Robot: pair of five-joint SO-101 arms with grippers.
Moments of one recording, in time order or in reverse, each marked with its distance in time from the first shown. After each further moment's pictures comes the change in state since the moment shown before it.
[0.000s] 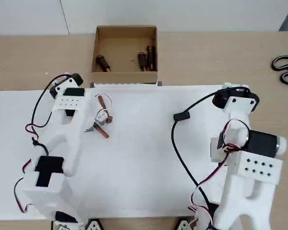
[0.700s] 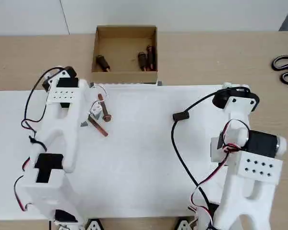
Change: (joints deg) left arm -1.7 1.0 -9.4 10.1 -0.1; right arm 0.0 0.0 0.0 0.0 0.0
